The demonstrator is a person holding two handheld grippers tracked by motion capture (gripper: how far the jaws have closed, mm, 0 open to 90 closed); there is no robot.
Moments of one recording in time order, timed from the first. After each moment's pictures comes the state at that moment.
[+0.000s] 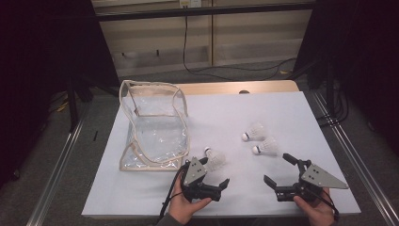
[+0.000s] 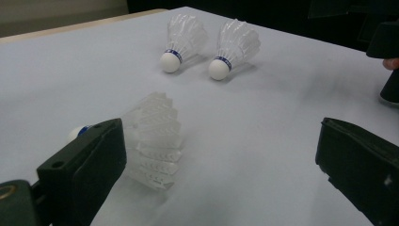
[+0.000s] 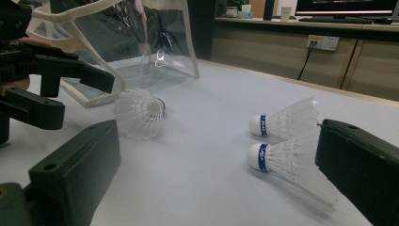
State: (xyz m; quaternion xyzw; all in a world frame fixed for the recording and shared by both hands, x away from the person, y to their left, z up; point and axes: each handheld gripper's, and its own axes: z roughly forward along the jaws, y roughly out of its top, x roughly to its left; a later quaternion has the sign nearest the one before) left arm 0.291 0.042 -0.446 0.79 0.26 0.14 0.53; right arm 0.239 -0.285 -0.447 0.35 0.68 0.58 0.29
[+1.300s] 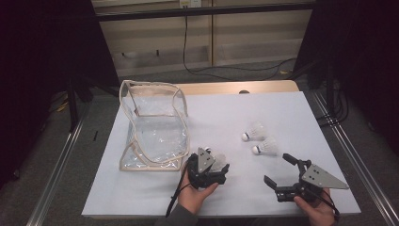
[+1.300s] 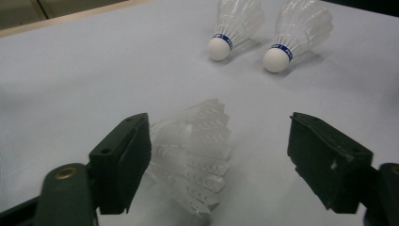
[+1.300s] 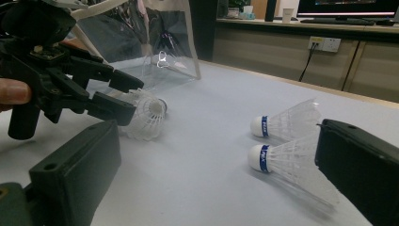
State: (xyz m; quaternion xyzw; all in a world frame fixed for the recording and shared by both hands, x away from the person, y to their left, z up) left arm 0.314 0.020 -0.445 0.80 0.32 0.20 0.47; right arm 0.238 -0.286 -0.447 0.34 0.68 0.58 0.29
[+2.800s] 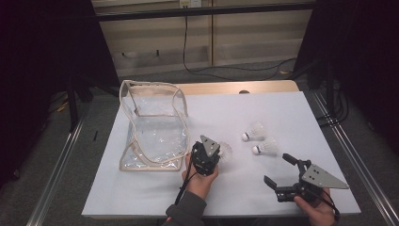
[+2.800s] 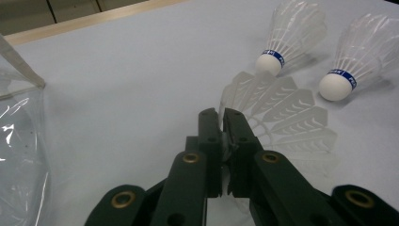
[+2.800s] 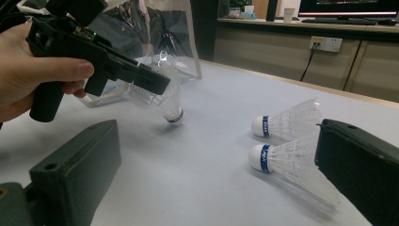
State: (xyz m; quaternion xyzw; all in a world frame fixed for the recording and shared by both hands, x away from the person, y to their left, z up) left arm 0.338 0.000 -0.427 0.78 0.39 0.23 0.42; right arm 0.238 -0.286 -0.447 0.34 0.68 0.58 0.28
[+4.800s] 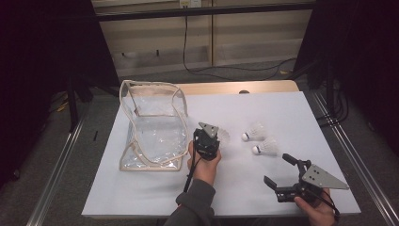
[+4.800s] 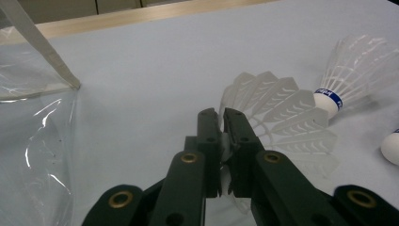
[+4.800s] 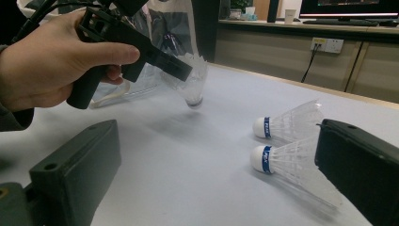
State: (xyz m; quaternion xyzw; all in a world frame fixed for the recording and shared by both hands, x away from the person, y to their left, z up) left arm 0.375 -0.012 -0.418 0.75 0.47 0.26 0.40; right arm 0.238 -0.286 -0.447 0.34 0.68 0.58 0.28
